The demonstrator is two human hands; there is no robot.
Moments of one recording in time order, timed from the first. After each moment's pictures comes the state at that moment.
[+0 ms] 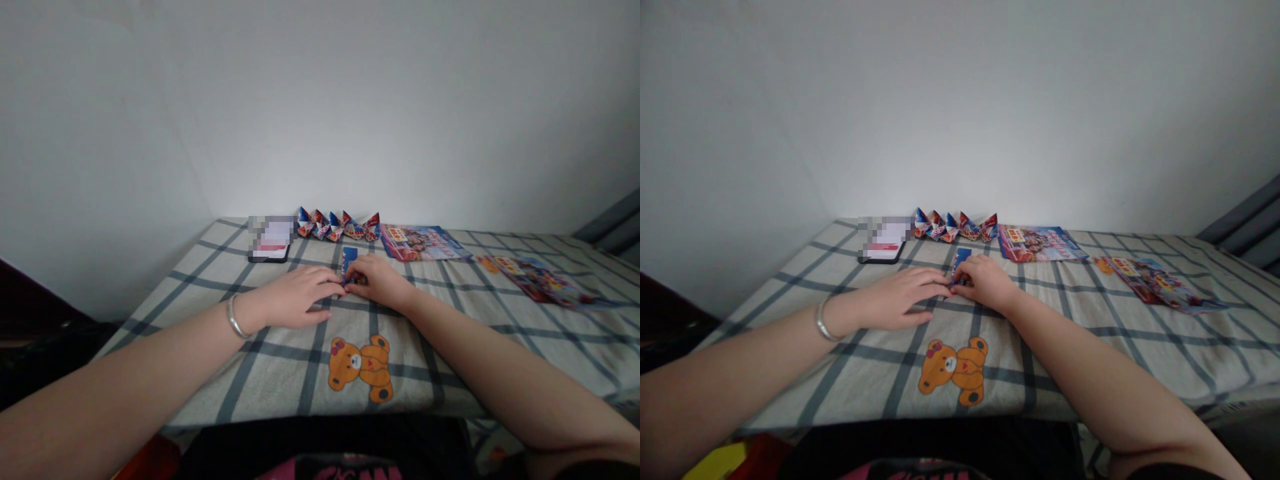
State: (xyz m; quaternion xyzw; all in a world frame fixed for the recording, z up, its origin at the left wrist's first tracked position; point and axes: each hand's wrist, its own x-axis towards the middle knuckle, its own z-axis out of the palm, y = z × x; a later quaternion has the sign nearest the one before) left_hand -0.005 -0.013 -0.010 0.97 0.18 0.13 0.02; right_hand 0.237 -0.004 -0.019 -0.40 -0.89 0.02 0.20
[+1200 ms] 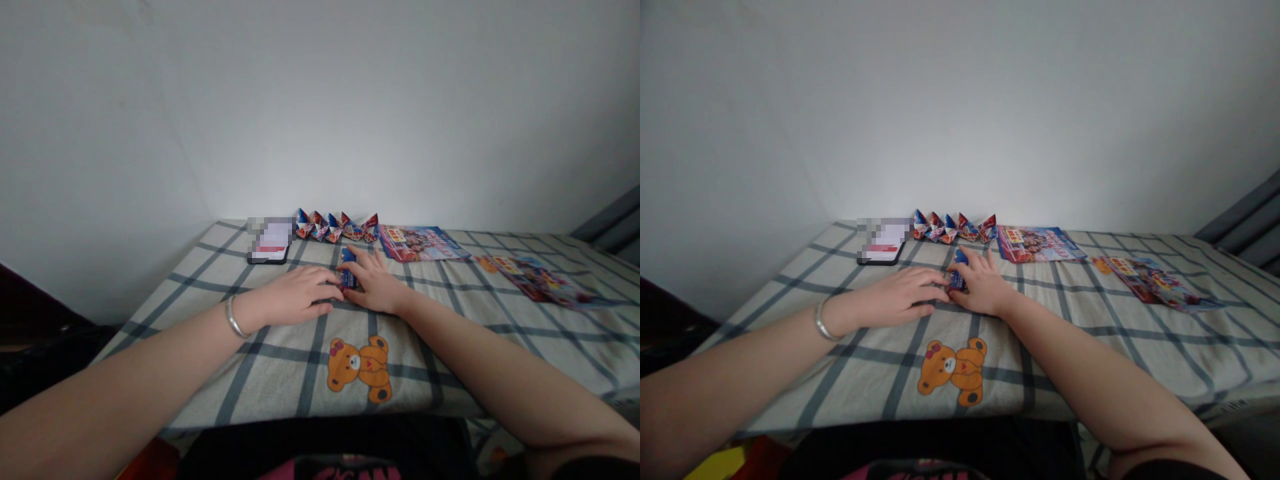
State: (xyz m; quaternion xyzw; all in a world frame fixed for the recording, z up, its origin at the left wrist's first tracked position) left_hand -0.004 -0.007 -0.012 0.98 0.16 0.14 0.01; right_hand 0.233 -0.020 -0.024 -0.47 -0.87 0.02 0.15
